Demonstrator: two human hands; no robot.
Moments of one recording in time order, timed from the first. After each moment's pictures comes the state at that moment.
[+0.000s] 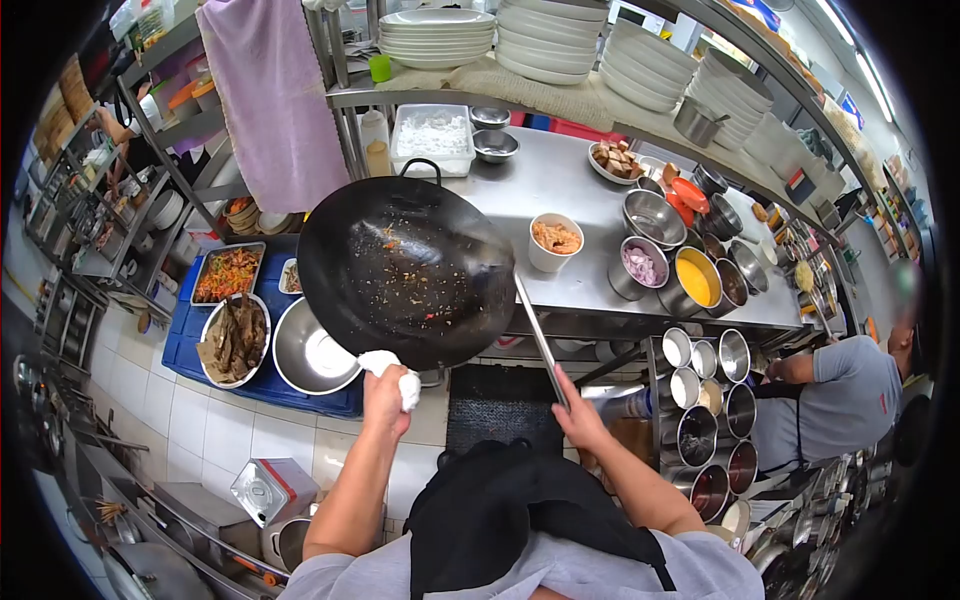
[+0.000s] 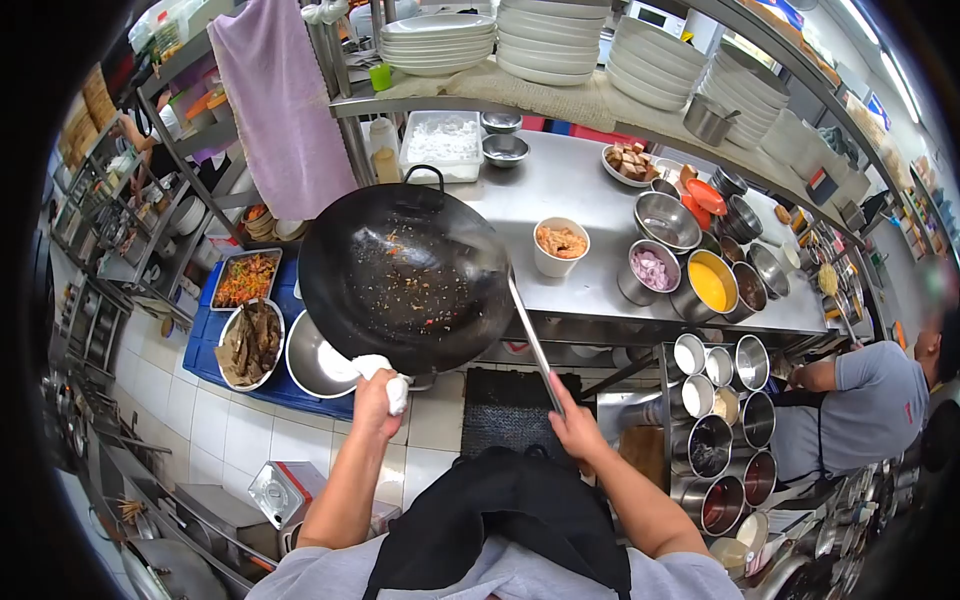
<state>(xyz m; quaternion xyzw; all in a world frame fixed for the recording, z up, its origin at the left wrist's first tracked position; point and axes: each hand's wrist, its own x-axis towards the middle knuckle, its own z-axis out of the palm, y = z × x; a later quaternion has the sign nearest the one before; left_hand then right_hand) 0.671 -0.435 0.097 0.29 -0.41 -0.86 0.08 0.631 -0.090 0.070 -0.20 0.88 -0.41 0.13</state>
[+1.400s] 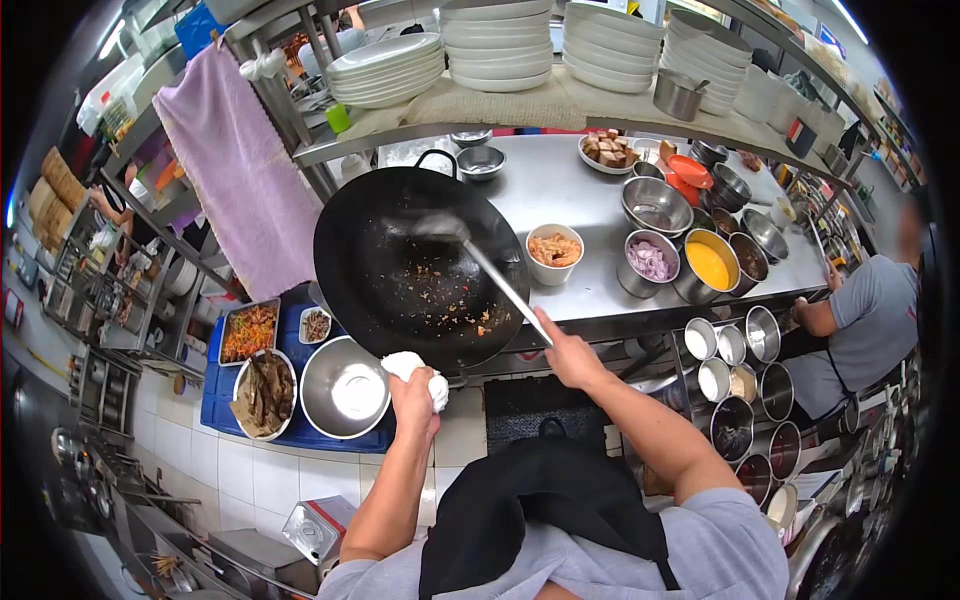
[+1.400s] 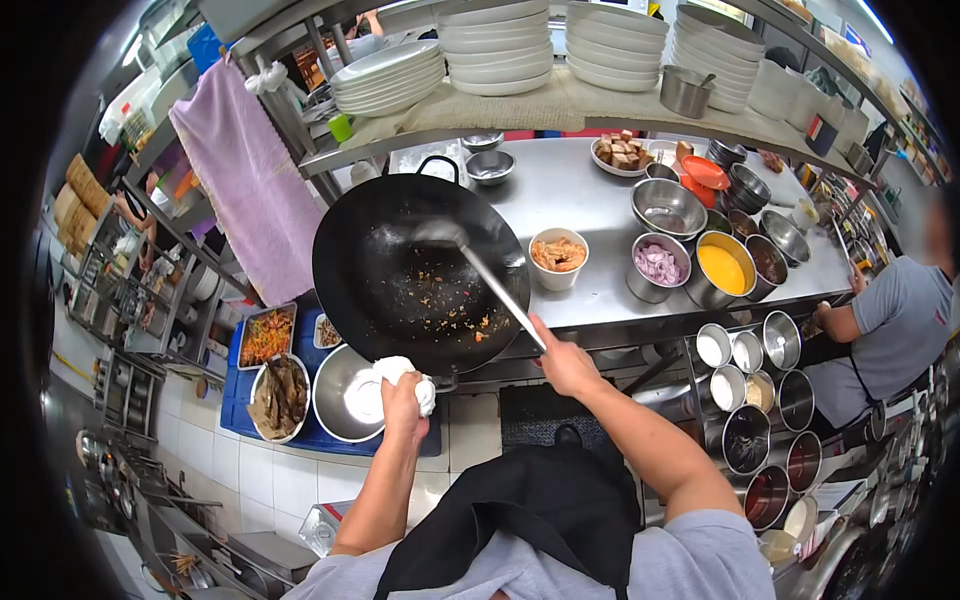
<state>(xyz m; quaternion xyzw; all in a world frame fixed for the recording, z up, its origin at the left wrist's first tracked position) 0.592 -0.405 0.119 0.23 -0.50 -0.82 0.17 0.501 -0.143 0.110 -0.17 0.95 -0.24 0.12</state>
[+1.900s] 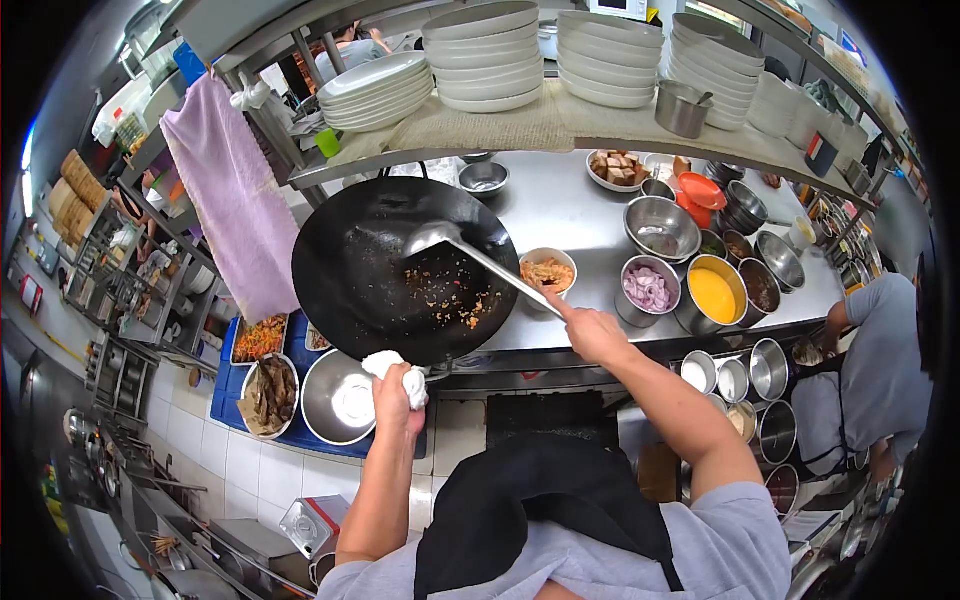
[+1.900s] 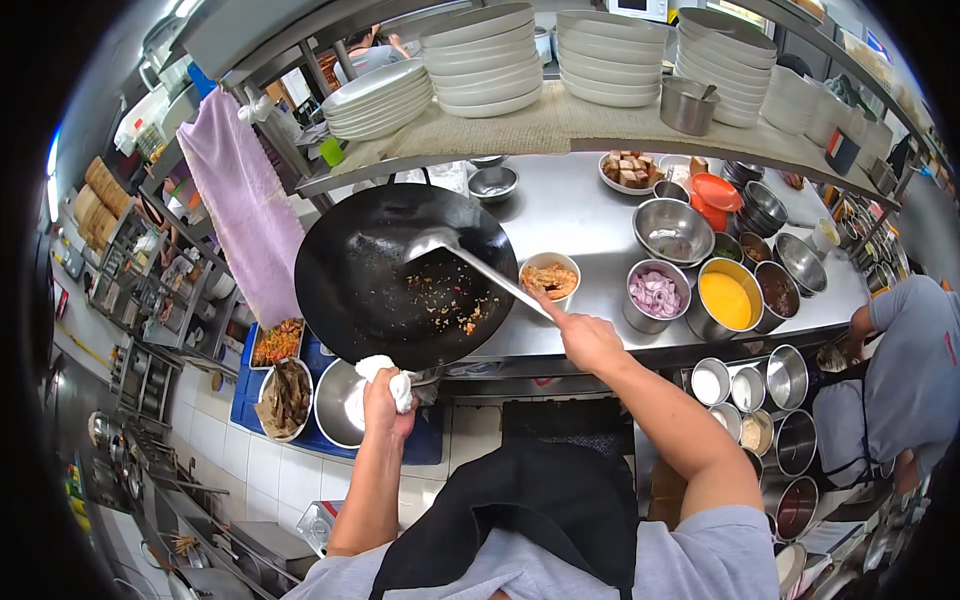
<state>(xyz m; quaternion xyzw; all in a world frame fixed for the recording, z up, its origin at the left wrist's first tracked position) 0.550 -0.366 0.163 0.29 -0.43 -0.84 0.16 0.402 -0.073 0.158 -0.27 0.95 -0.12 0.04</state>
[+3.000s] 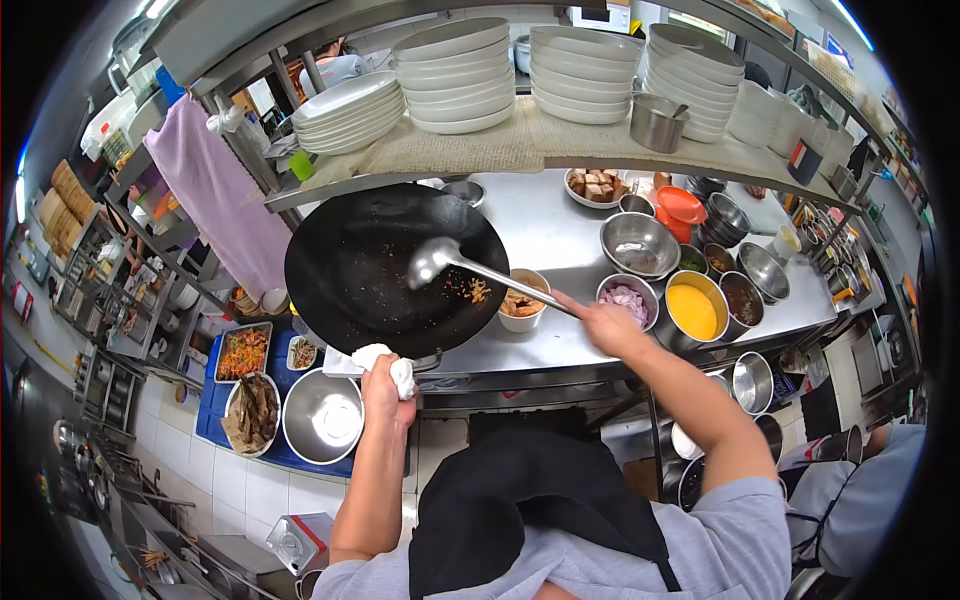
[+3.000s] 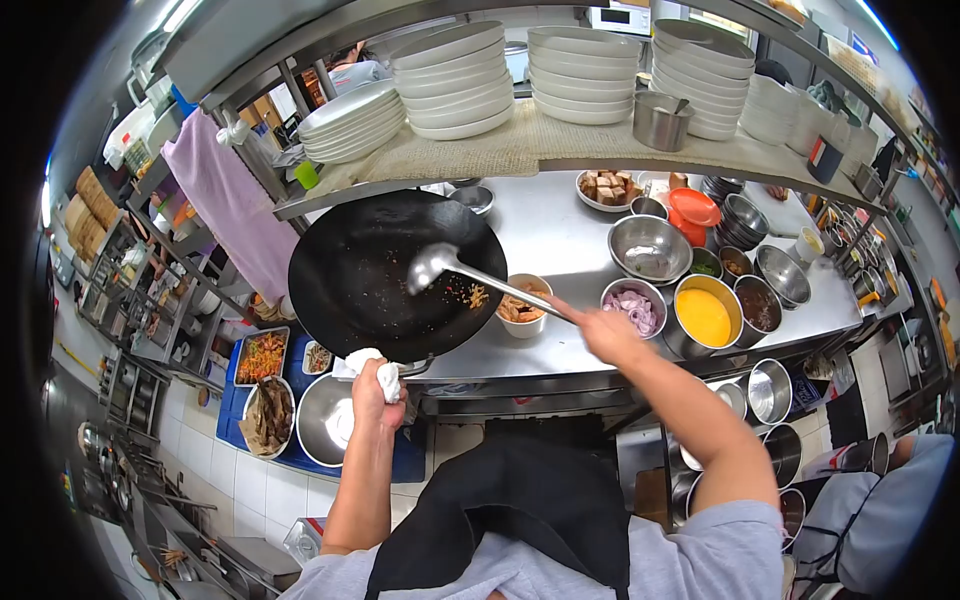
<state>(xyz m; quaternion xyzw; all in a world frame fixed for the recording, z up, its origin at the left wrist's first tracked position) 0.495 -0.343 0.167 0.30 -0.41 -0.85 0.16 0.349 0.001 0.169 -0.29 0.96 -0.01 0.06</state>
